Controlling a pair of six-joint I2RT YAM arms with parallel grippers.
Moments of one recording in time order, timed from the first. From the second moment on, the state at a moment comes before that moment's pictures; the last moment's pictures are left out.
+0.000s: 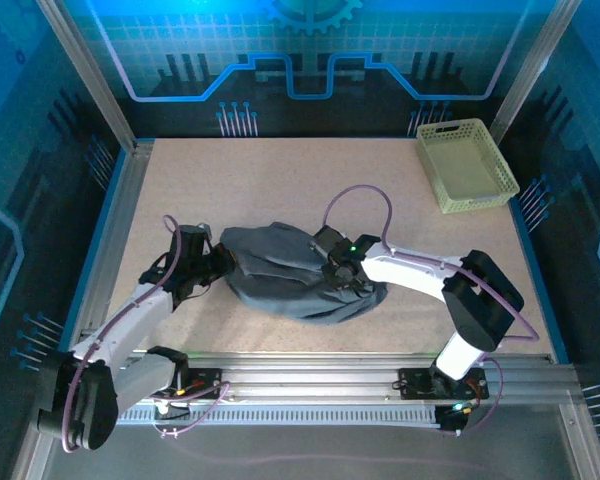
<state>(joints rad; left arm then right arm) -0.20 1.04 0.55 -0.32 0.17 -0.77 0.81 1.66 1.04 -0.69 0.26 0.47</state>
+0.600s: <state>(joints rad) -0.20 0.98 0.76 -0.40 0.16 -0.72 0.77 1.29 1.22 -0.79 0.20 0.38</state>
